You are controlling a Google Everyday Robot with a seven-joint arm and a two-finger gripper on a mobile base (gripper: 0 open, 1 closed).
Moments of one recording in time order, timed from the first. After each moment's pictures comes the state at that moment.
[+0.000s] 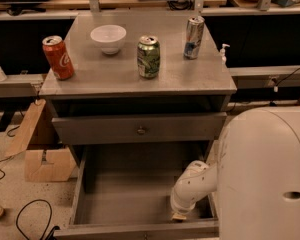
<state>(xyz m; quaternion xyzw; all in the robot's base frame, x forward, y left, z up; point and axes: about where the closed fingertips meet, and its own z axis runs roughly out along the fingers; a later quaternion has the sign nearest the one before) 0.451 -0.106 0.360 -0.68 0.73 0.04 0.06</state>
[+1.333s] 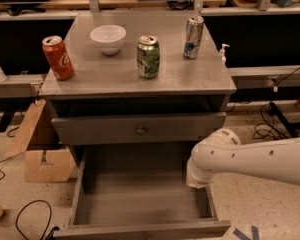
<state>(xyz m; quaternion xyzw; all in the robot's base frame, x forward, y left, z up) 0.498 -0.152 0.505 -0.69 0.71 -0.03 0.10</state>
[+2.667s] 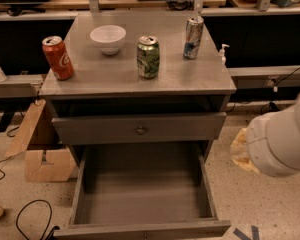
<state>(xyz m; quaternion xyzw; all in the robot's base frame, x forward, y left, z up) 0.393 -0.195 0.842 -0.69 0.69 -0.13 0.18</state>
